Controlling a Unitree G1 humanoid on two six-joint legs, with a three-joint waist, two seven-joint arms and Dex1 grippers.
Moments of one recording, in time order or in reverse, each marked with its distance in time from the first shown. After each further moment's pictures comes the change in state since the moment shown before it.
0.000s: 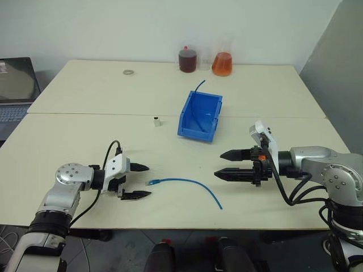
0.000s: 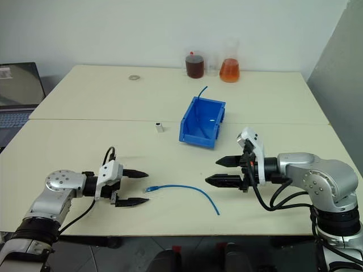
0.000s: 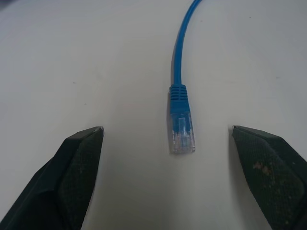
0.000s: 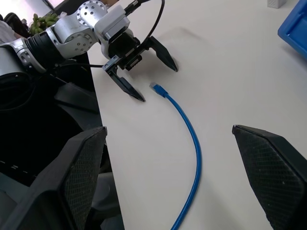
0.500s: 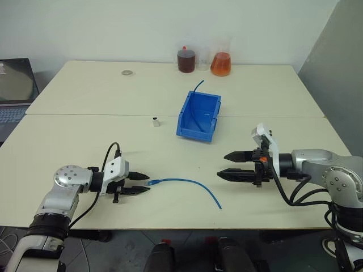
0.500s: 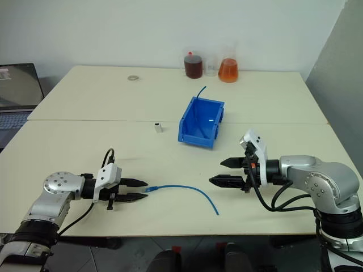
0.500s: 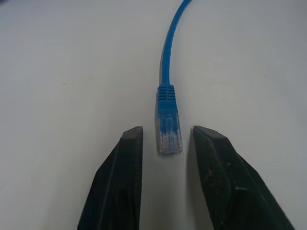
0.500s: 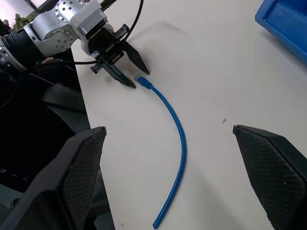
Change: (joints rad) left arm 0.045 -0.004 0.010 -0.049 -0.007 0.018 0.002; right arm 0.028 -0.040 0.031 0.041 0.002 -0.055 -0.019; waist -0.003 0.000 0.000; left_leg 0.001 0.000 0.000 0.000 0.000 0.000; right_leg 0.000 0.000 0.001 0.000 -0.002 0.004
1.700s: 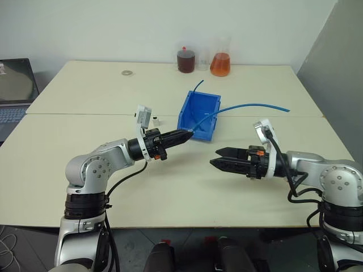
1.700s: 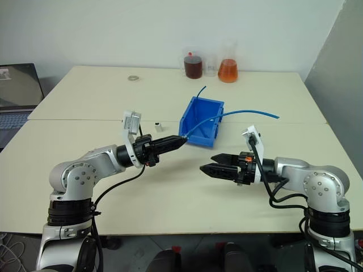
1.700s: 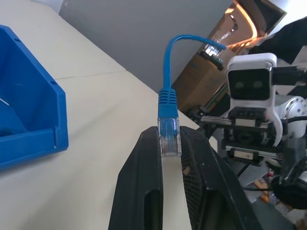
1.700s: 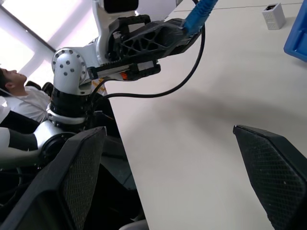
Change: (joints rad) left arm -0.246 -0.339 0.234 -0.511 -0.653 1.177 0.603; right arm -0.007 0.199 -0.113 0.102 0.279 0.034 -0.252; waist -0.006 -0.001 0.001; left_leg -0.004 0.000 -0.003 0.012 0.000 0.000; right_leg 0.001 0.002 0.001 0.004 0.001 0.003
